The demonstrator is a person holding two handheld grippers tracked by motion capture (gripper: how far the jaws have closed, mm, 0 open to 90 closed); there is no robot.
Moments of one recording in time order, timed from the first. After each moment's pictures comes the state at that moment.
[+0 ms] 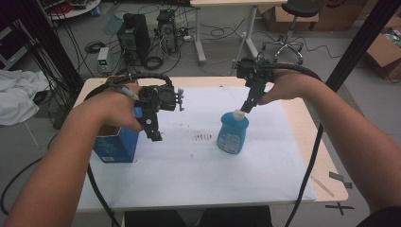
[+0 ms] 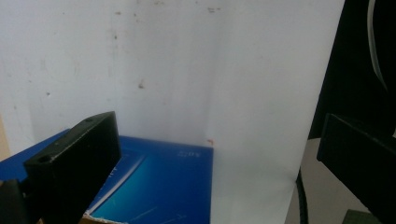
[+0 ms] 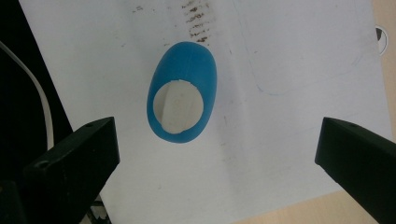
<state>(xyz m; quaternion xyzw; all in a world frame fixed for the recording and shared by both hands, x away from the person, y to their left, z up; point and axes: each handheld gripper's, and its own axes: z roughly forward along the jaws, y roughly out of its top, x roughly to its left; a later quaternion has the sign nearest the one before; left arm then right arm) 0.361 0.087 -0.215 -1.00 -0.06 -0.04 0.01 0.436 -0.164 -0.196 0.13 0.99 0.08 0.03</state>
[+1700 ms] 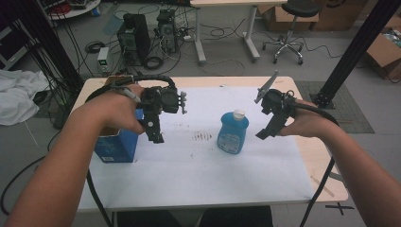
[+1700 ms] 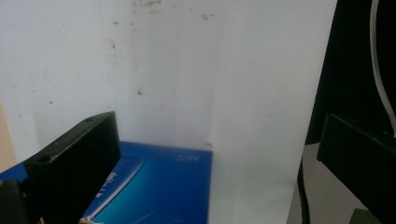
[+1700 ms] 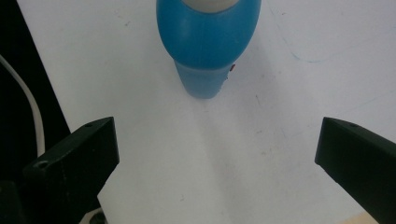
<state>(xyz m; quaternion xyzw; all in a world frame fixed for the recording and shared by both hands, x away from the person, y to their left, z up) 0.353 0.081 -0.212 -1.00 -0.05 -0.05 0.00 0.397 -0.237 -0.270 0.18 0.97 0.17 0.03</state>
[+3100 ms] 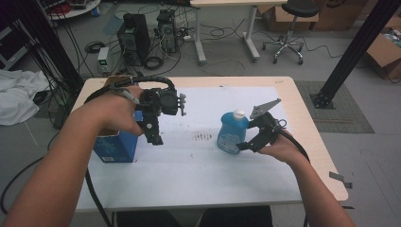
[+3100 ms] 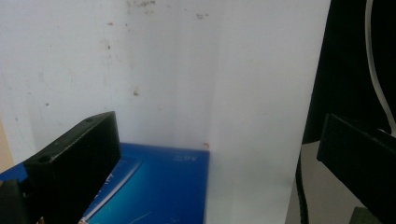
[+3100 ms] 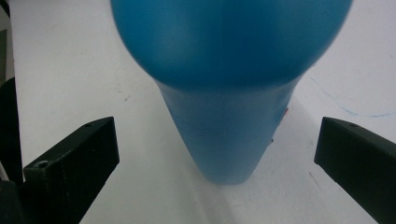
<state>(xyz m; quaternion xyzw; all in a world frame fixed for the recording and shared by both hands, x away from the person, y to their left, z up) 0.349 0.082 -0.213 -1.00 -0.04 -0.04 0.00 0.391 -0.235 -0.366 0.22 0.90 0.37 0.02</state>
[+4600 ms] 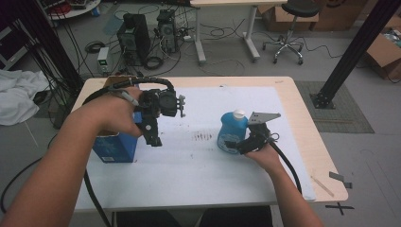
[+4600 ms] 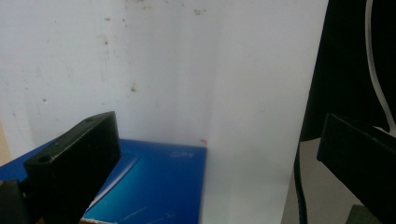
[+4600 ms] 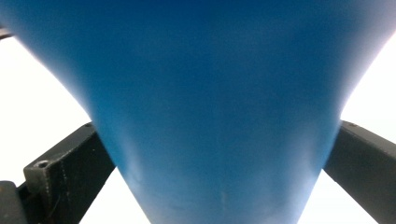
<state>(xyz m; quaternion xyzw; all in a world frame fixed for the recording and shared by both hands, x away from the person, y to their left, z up) 0.344 0.083 -0.213 -1.00 -0.04 -0.05 0.00 0.390 -0.222 -0.415 0.24 0.82 0.52 0.08</state>
